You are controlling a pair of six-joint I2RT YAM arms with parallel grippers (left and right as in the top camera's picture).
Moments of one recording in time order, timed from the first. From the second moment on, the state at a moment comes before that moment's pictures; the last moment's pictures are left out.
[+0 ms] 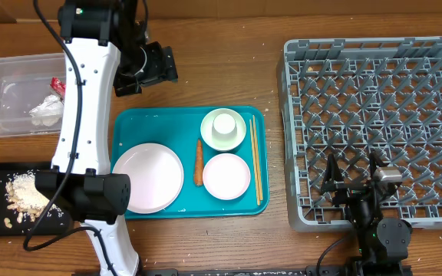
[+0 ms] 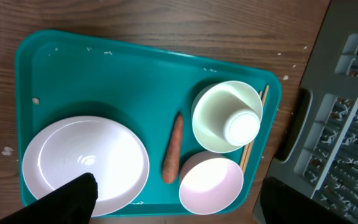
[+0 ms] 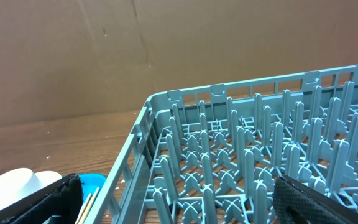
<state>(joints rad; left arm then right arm) -0.12 2.06 2.37 -1.69 0.19 -0.37 0.03 0.01 0.02 -0.04 -0.05 0.17</state>
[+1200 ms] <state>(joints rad) 0.20 2.06 2.23 -1.62 -0.02 -0.62 0.03 0.01 0.02 0.23 -0.13 0.23</state>
